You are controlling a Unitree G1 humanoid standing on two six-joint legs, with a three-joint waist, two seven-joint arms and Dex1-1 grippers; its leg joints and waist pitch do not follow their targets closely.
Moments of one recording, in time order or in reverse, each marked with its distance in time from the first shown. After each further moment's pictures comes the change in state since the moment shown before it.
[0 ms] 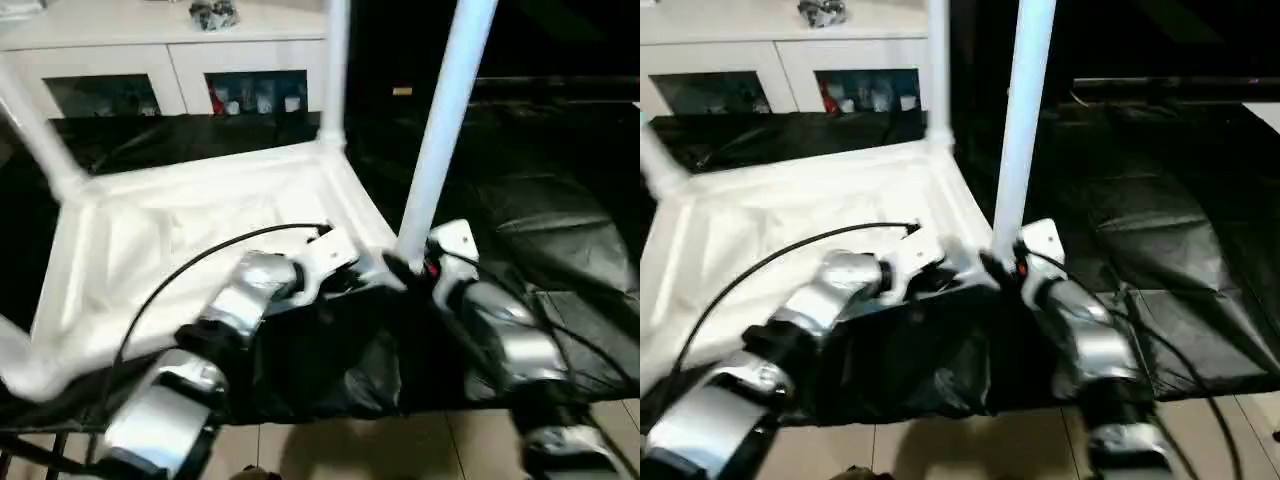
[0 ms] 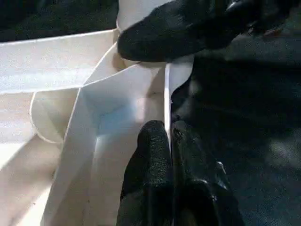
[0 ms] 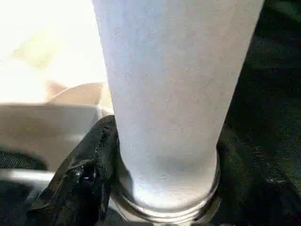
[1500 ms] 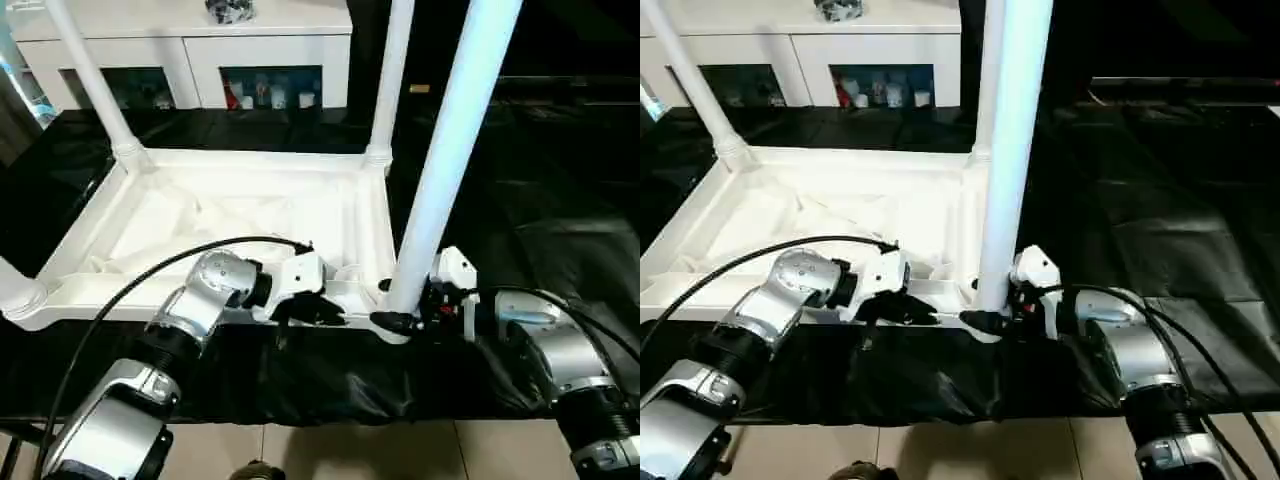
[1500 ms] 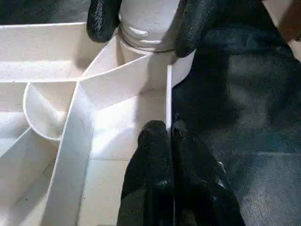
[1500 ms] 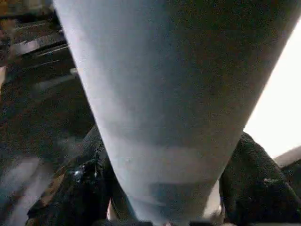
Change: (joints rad) left arm 0.064 0.198 -0.044 -0.105 -0.076 -0.123 -0.421; right arm 0.071 -0.244 0.154 -0.119 0.095 -0.011 0.677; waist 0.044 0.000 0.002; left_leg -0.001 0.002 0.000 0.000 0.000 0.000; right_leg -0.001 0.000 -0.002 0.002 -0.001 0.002
